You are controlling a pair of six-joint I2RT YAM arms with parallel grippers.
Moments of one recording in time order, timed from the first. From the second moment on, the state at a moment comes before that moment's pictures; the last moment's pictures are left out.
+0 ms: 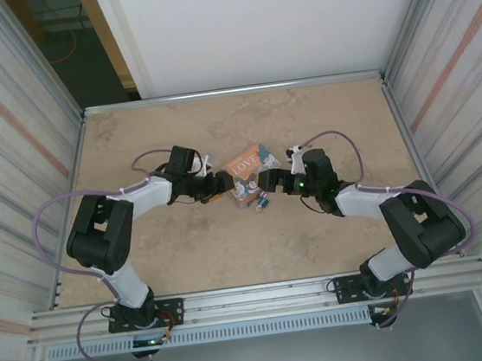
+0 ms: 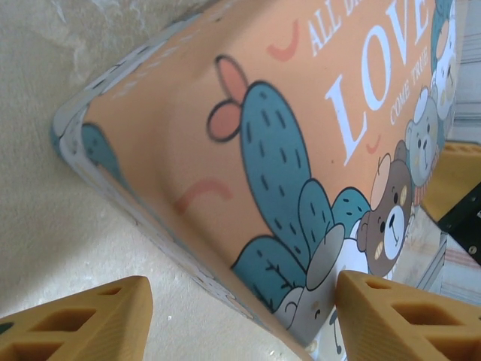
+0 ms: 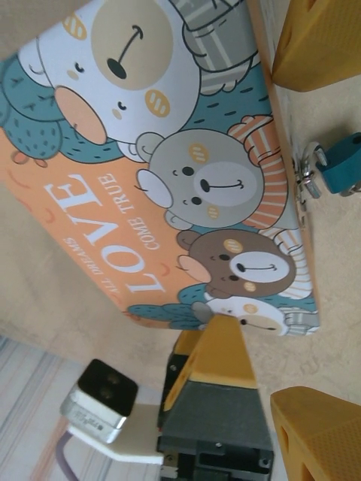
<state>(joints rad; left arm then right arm) -0.43 1.72 0.94 -0.18 0.61 -0.58 0.46 1.48 0.56 0.42 -0.43 0.67</state>
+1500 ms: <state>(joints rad) -0.46 1.66 1.15 -0.33 0.67 -0.61 0.38 1.59 0.45 0.63 -0.66 0.56</state>
